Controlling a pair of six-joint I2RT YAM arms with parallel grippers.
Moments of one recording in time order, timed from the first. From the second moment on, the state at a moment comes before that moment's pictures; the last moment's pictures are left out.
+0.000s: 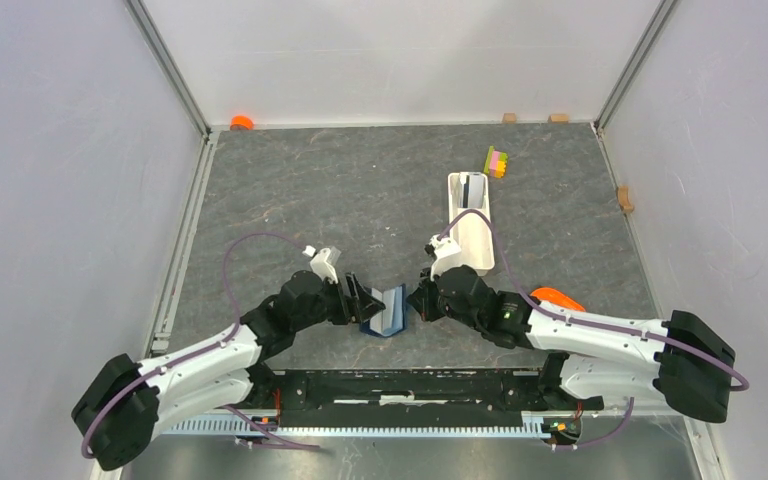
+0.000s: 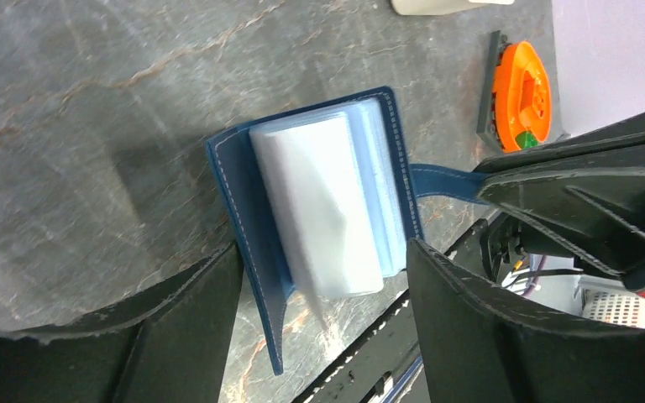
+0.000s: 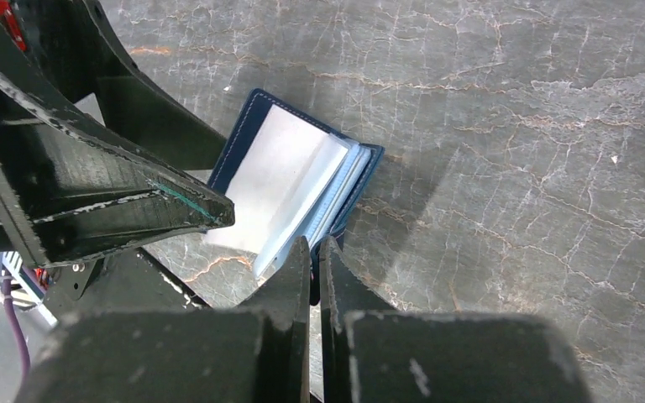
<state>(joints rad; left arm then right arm) -0.77 0.89 0.24 0.15 0.11 -0.83 1.09 1.13 0.57 0.00 0.25 0.62</state>
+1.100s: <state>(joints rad) -0.77 1.13 0.34 0.11 0.22 -0.73 1.10 1.12 0.57 0.01 0.24 0.62</state>
